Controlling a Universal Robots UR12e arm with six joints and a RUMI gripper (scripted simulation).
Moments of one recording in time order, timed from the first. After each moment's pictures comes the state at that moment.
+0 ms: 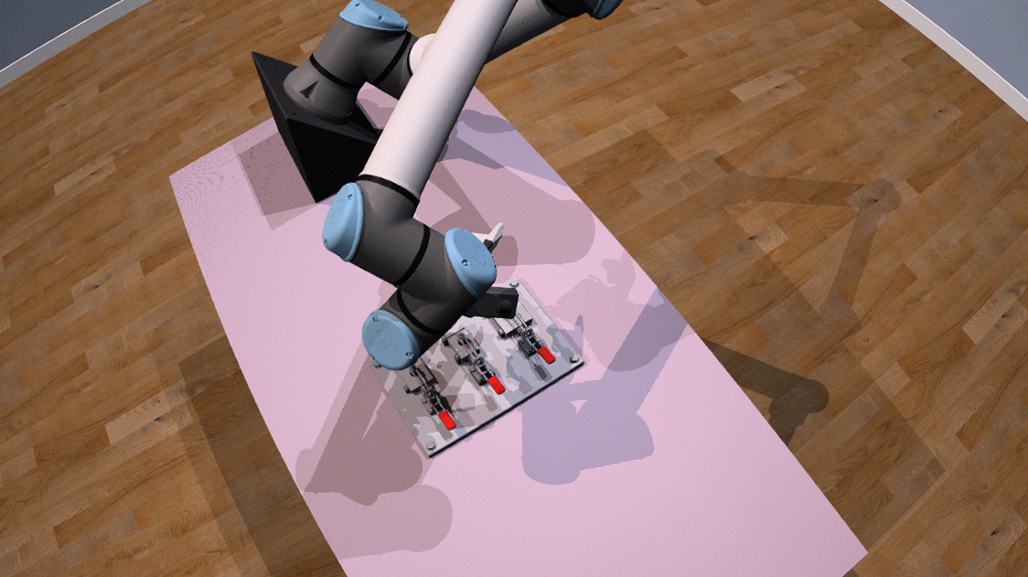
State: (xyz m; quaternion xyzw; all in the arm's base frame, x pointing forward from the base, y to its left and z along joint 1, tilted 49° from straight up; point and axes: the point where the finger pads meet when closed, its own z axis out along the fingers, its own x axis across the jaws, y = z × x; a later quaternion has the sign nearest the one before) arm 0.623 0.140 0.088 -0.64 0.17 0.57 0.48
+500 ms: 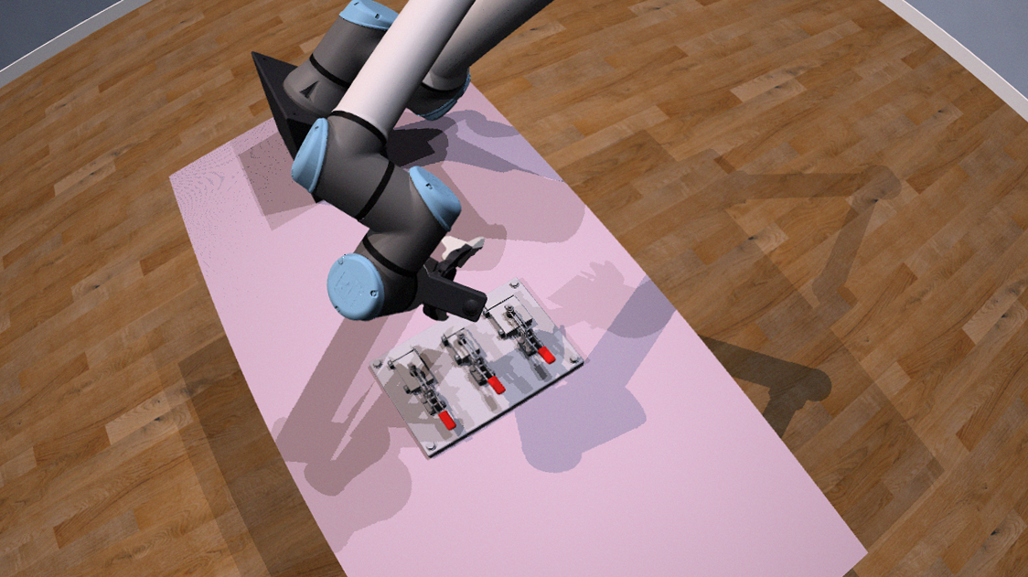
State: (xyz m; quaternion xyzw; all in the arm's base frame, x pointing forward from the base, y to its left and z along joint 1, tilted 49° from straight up) arm 0.629 0.098 0.047 -0.68 0.30 0.51 0.43
